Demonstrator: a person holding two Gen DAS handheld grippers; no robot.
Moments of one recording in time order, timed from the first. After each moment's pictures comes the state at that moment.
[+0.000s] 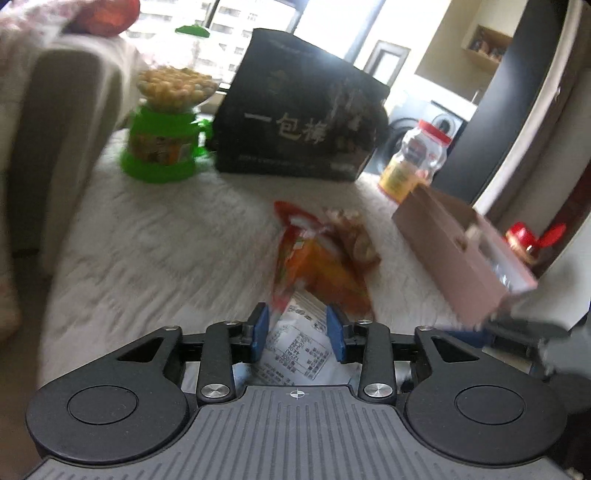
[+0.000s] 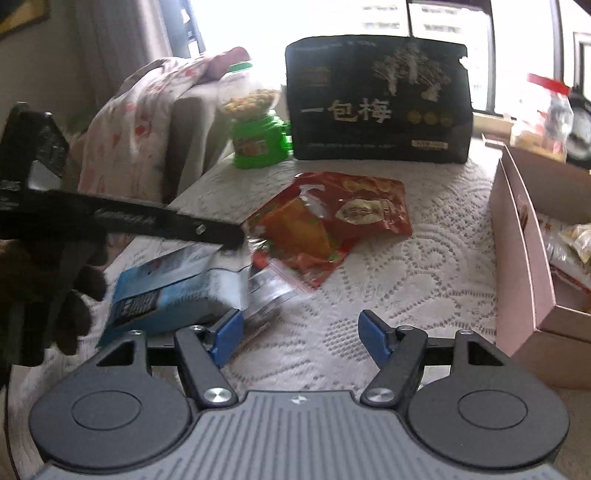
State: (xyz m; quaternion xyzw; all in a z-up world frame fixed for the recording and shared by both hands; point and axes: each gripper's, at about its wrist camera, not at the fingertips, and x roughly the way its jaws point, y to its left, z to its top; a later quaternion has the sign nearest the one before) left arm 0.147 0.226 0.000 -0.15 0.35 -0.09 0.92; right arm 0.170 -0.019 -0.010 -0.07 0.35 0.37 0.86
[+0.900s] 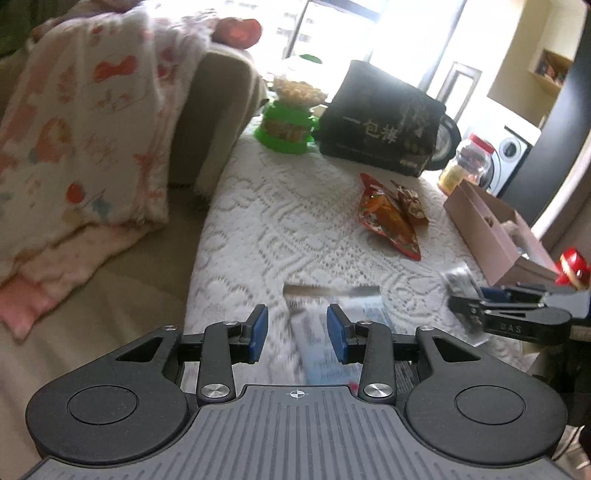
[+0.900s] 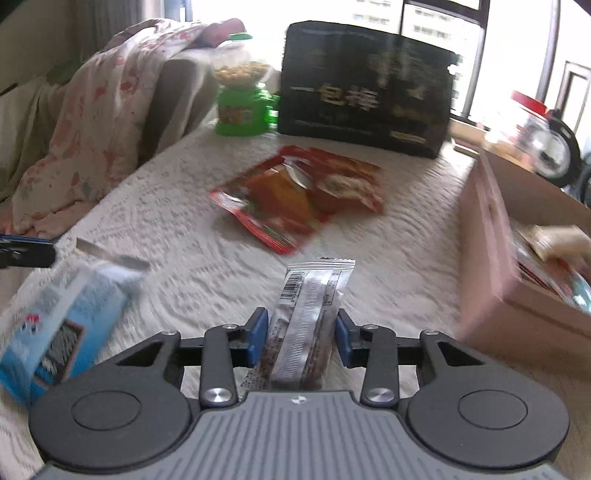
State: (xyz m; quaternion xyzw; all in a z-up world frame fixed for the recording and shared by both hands) left arm 0.003 0.247 0.020 -0.19 0.35 0.04 0.92; right arm 0.151 -0.038 -0.008 -0.14 0.36 0.29 0.88
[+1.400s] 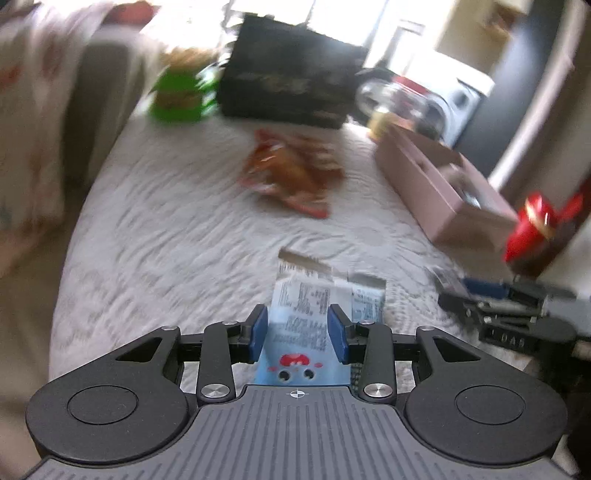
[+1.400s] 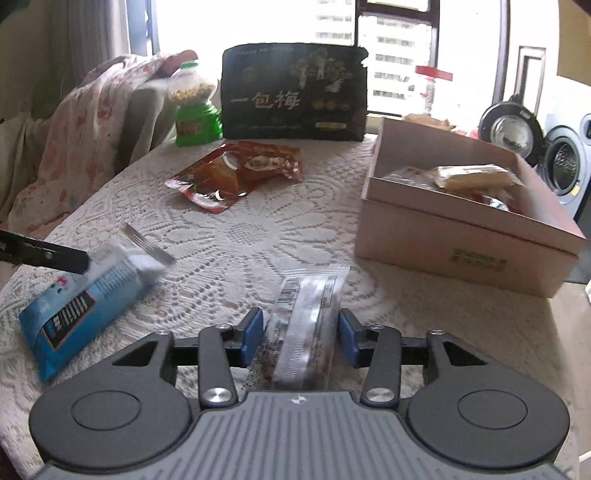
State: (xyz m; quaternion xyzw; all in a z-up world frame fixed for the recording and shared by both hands) left arm 0.047 0.153 0.017 -0.10 0.38 -0.04 0.92; right arm 0.112 -0.129 -0.016 -0.10 0.32 0.25 0.91
